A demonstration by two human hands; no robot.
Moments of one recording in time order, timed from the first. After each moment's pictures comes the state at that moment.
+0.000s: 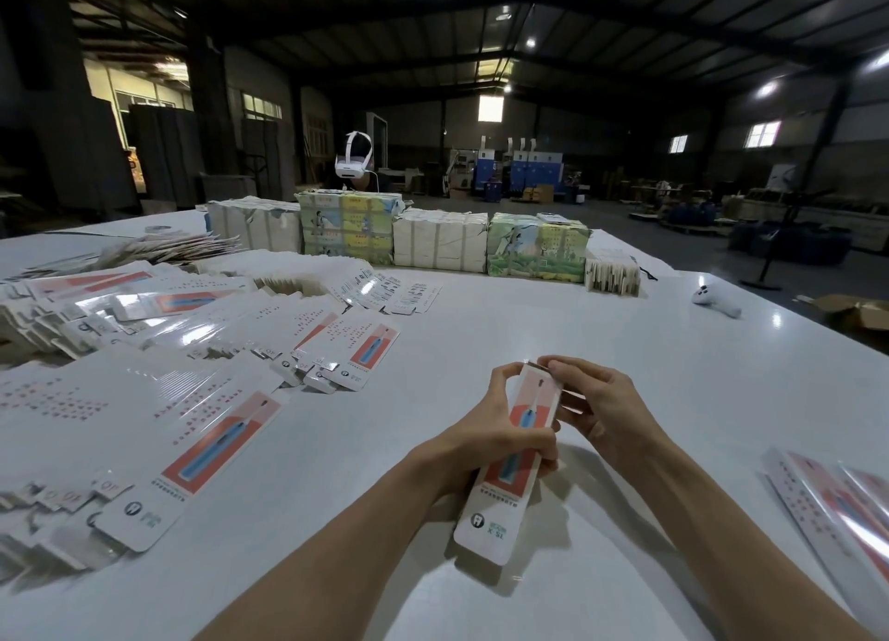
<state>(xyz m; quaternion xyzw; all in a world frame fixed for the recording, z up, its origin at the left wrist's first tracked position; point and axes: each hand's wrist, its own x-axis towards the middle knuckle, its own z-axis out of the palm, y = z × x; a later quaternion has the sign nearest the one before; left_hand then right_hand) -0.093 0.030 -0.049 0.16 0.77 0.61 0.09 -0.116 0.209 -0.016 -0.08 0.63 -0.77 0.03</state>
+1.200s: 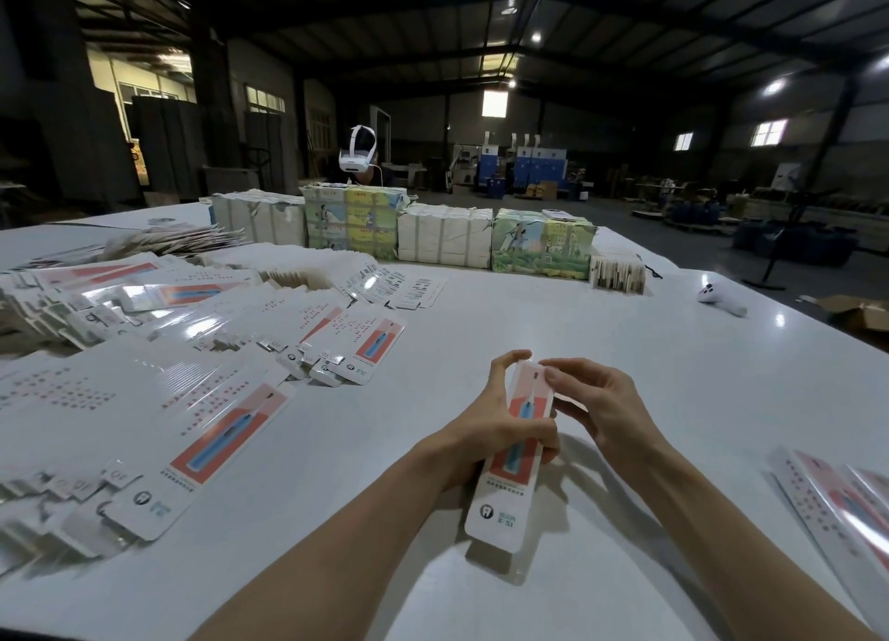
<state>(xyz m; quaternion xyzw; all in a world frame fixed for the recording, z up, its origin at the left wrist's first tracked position) -0.090 0.026 -0.047 0.15 0.75 0.64 0.07 -0.112 0.206 -0.026 -0.14 0.67 -0.73 -0.01</state>
